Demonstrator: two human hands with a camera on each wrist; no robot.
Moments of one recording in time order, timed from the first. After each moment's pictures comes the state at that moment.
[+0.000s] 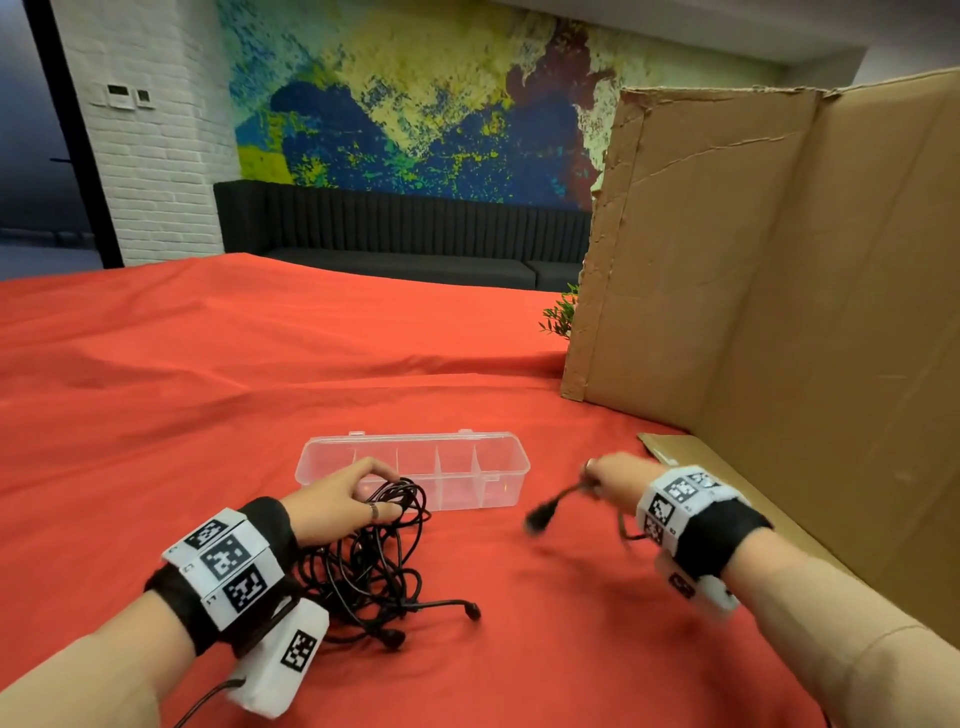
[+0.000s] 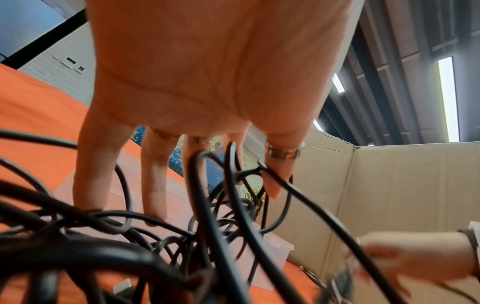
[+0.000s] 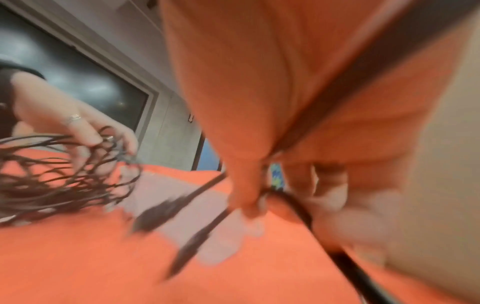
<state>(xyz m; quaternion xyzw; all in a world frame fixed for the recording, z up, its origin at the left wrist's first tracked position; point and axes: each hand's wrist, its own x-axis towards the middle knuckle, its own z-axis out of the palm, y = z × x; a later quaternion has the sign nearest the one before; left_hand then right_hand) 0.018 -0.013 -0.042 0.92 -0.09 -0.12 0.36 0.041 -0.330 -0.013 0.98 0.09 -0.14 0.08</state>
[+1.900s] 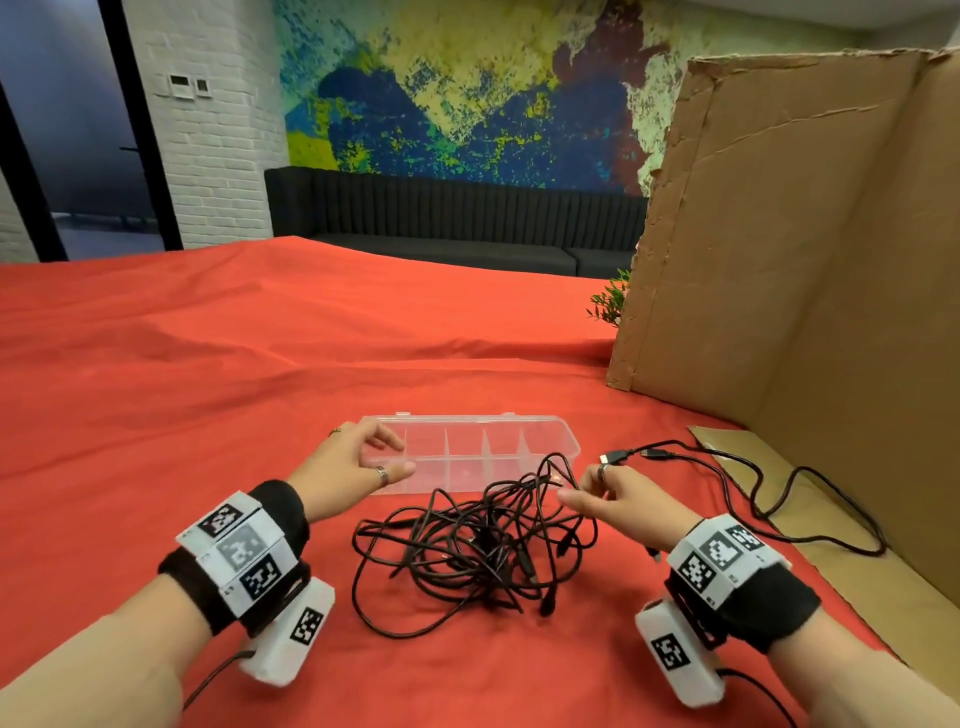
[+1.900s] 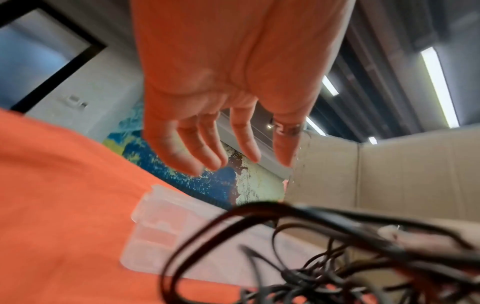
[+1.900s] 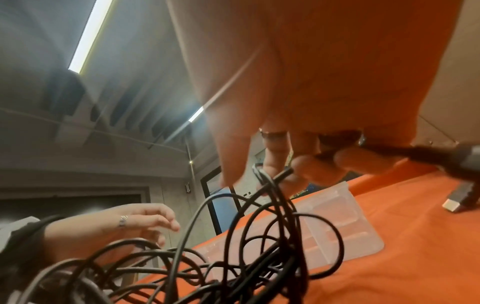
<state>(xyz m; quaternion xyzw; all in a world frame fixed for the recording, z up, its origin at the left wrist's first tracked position) 0.005 0.018 -0.040 0.92 -0.06 0.04 0.40 0.013 -0.292 -0.054 0.94 0.10 -0.04 -0.33</state>
